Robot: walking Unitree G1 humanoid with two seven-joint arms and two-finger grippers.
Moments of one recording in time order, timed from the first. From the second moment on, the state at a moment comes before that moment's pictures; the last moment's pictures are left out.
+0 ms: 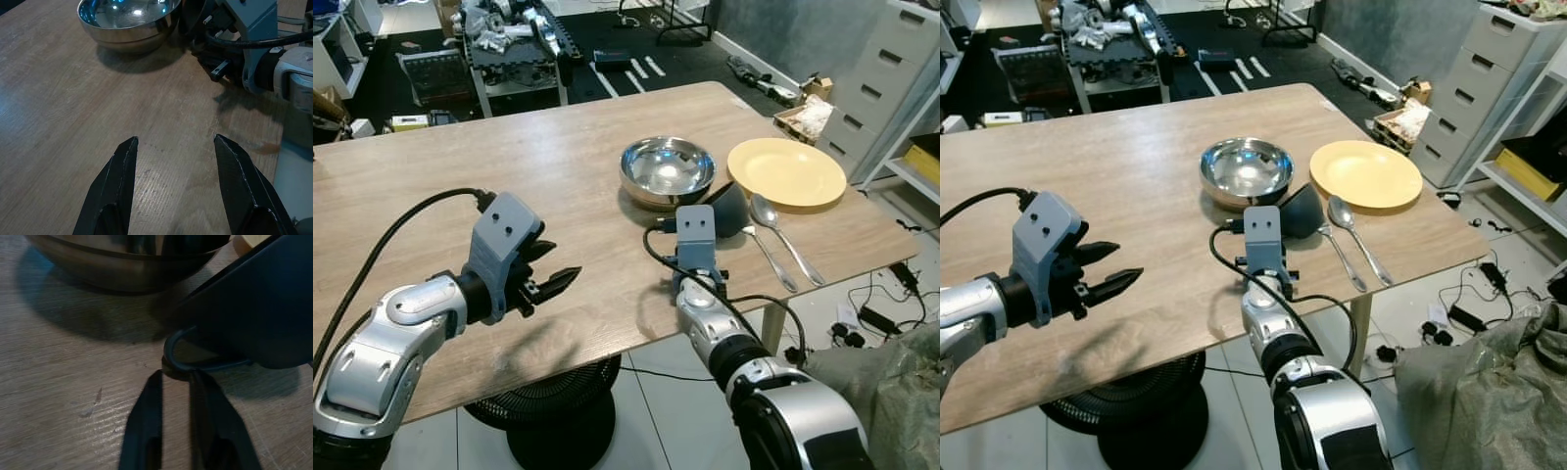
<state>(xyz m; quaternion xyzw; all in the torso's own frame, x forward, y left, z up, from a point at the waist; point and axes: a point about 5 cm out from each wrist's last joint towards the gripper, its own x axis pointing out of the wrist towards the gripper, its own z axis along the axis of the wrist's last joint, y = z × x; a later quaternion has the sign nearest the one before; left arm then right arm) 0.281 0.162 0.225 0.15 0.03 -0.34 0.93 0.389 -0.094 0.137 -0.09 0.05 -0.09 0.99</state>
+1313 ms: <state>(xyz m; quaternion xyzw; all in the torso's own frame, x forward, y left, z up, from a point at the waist) 0.284 0.154 0.226 0.13 0.02 -0.34 0.93 0.410 -0.118 0.200 -0.05 -0.05 -0.11 0.99</state>
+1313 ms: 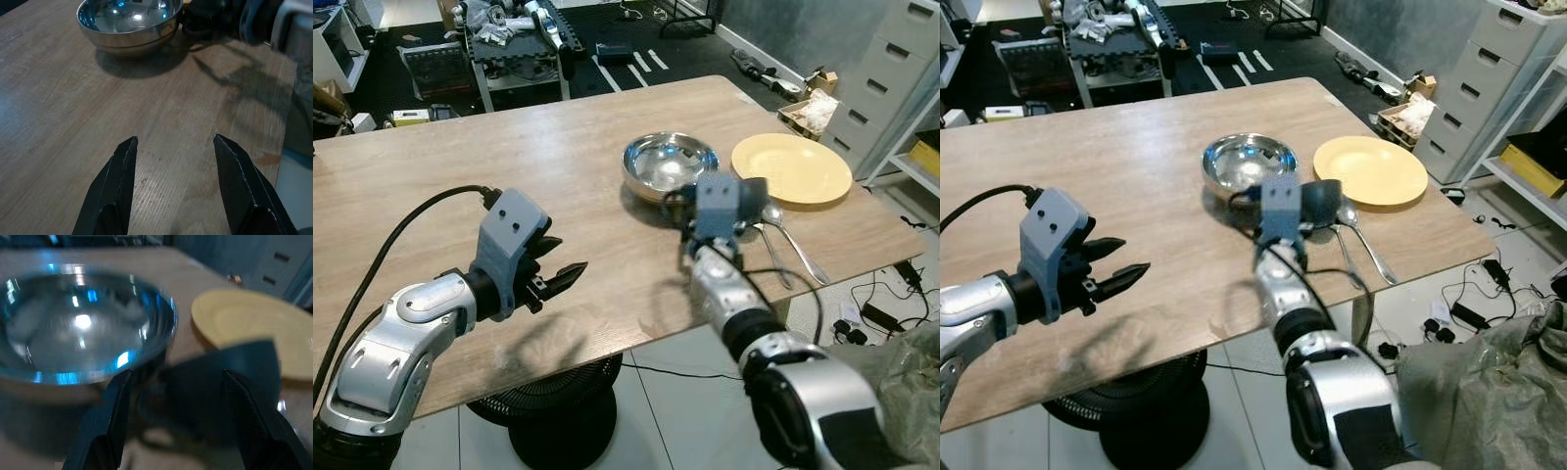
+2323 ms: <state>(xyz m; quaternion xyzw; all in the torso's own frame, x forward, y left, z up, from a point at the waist) 0.300 0.153 0.227 0.12 -0.01 -0.27 0.95 0.410 -0.065 0.215 -0.06 -0.06 0.04 1.00</state>
